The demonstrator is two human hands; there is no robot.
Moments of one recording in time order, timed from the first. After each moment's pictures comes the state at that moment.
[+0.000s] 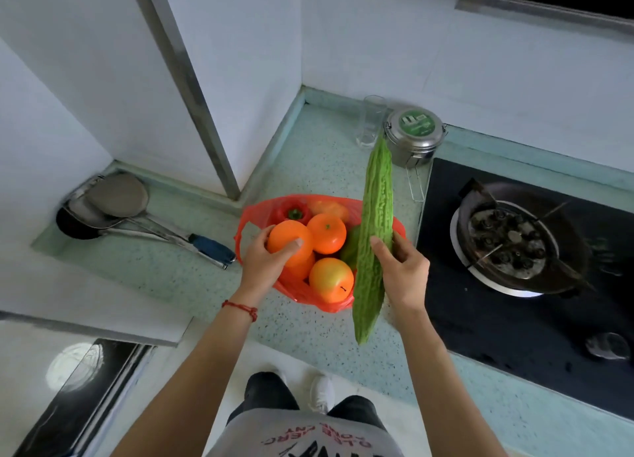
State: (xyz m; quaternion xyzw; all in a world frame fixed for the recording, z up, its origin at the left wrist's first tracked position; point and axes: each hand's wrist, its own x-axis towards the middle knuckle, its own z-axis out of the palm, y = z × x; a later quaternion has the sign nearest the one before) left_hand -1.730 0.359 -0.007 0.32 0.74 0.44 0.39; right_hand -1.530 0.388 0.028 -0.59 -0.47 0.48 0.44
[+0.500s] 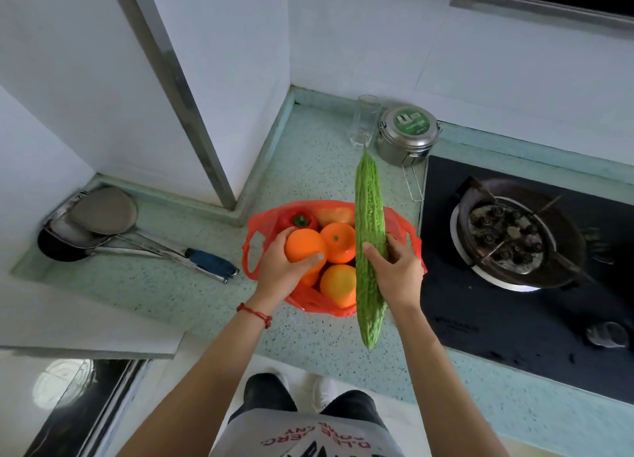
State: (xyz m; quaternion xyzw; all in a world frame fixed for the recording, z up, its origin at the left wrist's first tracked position) left_hand -1.729 0.374 -0.006 0.41 0.71 0.40 0.41; right_hand -1.550 0.398 0.018 -0.64 -0.53 0.40 0.38
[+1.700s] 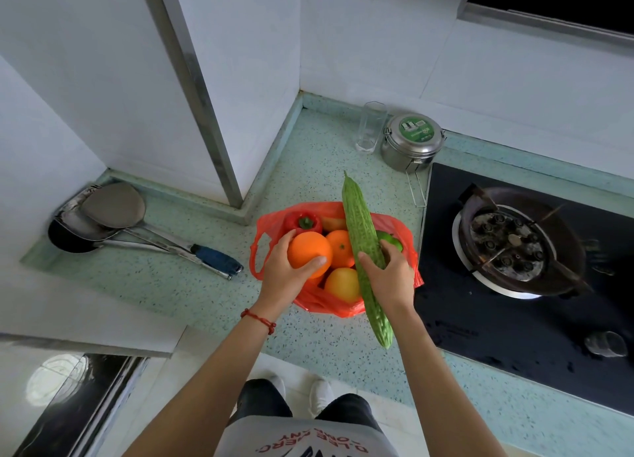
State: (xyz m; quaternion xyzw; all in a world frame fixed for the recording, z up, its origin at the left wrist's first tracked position) left_hand -1.726 0.359 -0.007 0.42 0.71 0.40 0.40; right_hand -1.555 0.397 0.002 -0.68 -0.57 0.38 0.26
